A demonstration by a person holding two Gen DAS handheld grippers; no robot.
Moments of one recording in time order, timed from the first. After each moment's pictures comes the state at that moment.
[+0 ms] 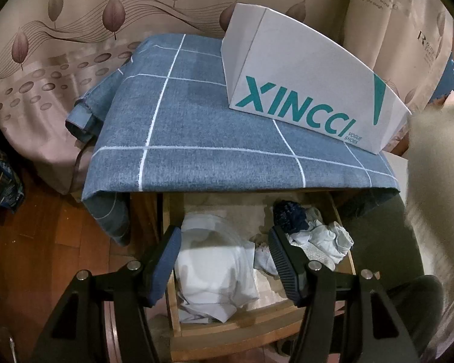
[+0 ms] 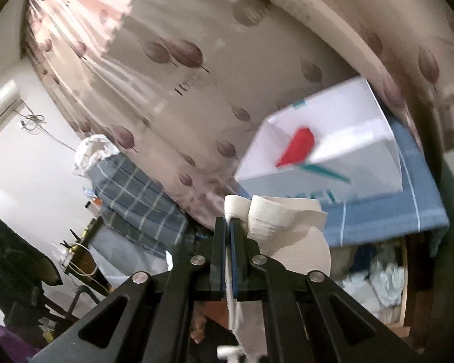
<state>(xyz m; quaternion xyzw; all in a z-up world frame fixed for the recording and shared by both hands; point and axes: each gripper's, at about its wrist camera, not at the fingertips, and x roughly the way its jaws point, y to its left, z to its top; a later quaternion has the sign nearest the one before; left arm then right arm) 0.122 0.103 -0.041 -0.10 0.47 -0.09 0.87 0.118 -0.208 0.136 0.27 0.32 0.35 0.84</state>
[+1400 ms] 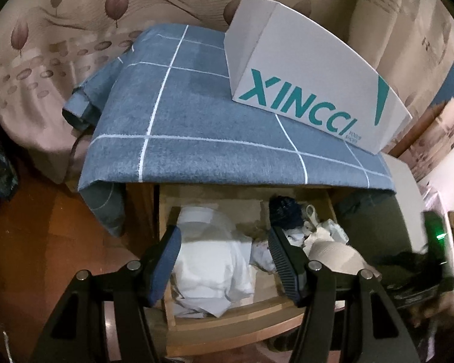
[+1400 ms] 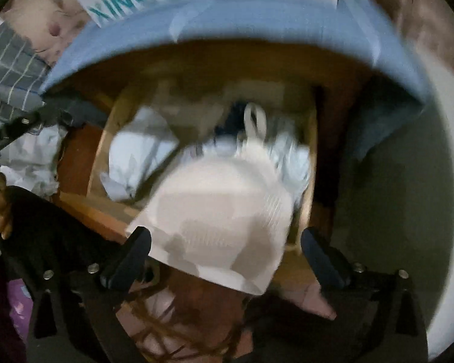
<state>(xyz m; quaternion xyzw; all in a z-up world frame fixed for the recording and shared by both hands) 0.124 0.108 -0.047 -0.13 0.48 -0.10 0.86 0.150 -0.199 -0.094 0.01 0.65 0.17 0.74</state>
